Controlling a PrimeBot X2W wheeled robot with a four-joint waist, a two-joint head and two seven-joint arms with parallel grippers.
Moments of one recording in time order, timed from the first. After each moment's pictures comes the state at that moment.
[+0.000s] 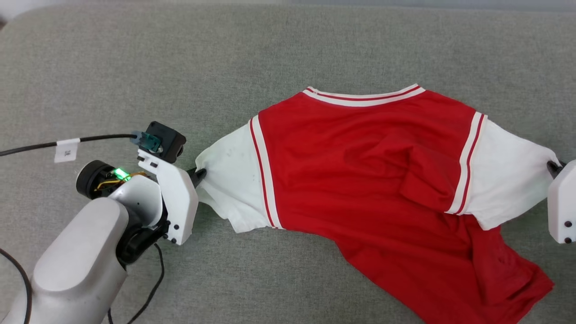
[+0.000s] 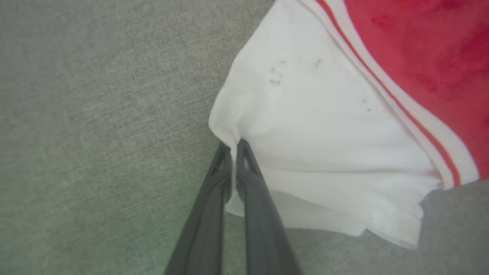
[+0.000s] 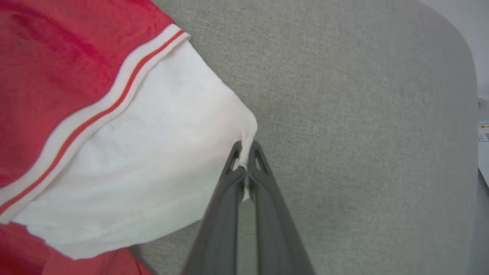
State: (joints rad) left arm -0.60 0.53 -0.58 0.29 -0.66 -0.13 0.52; right arm -0.31 -0.42 -0.06 -0.09 0.21 0.13 0.89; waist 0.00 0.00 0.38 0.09
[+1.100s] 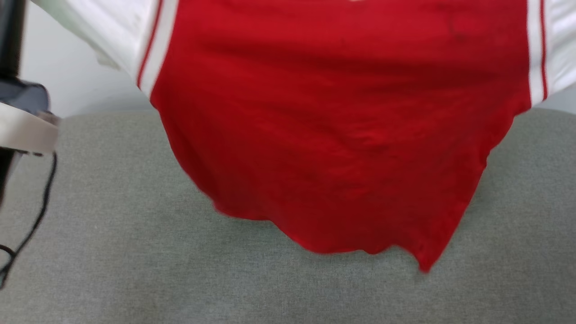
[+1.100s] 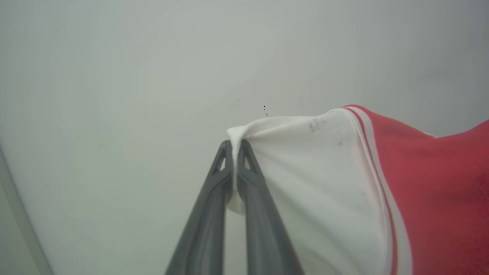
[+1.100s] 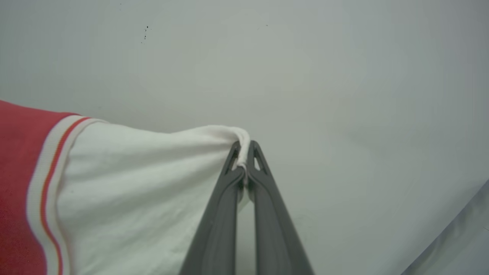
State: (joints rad) left arm -0.60 0.77 -0.18 -0.35 -0.61 0.12 0.20; right arm -0.63 -0.62 -0.05 -0.26 0.34 0.13 0.60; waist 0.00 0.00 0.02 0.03
